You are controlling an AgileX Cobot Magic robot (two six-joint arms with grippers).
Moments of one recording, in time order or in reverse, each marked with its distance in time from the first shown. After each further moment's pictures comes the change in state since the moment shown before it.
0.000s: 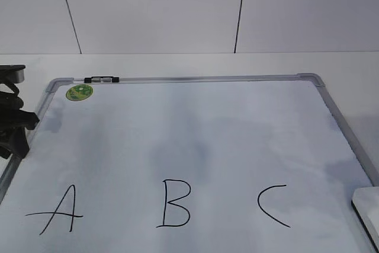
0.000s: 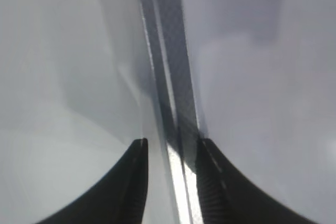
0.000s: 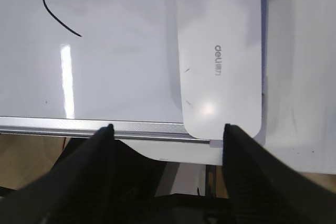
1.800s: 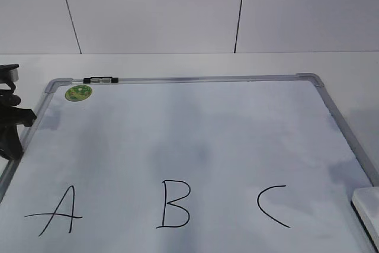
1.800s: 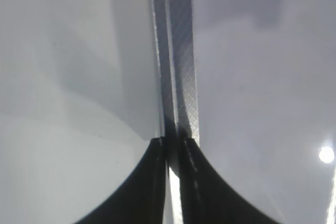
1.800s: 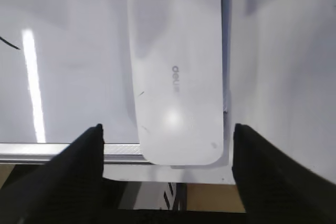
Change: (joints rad) left arm 0.025 0.000 -0.006 -0.014 0.033 -0.030; right arm 0.000 0.139 0.000 -0.099 -0.066 0.019
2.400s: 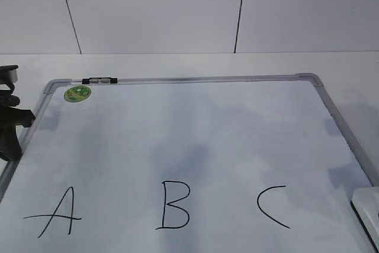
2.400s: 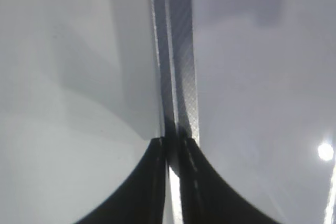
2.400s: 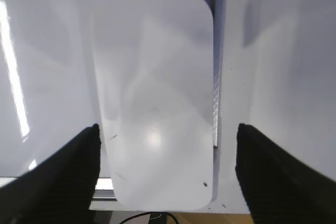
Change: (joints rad) left arm 0.000 0.000 0.000 0.000 0.014 0.000; right arm 0.000 0.240 -0.007 -0.056 -0.112 -0.009
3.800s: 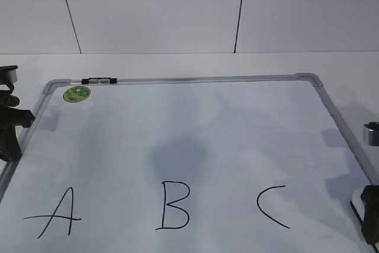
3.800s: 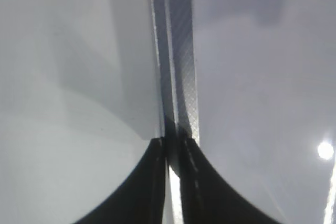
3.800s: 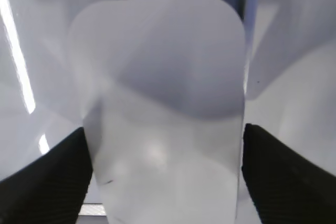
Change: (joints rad) left arm 0.000 0.000 0.000 0.000 0.005 0.000; right arm 0.000 0.175 -0.002 0.030 -0.051 -0.010
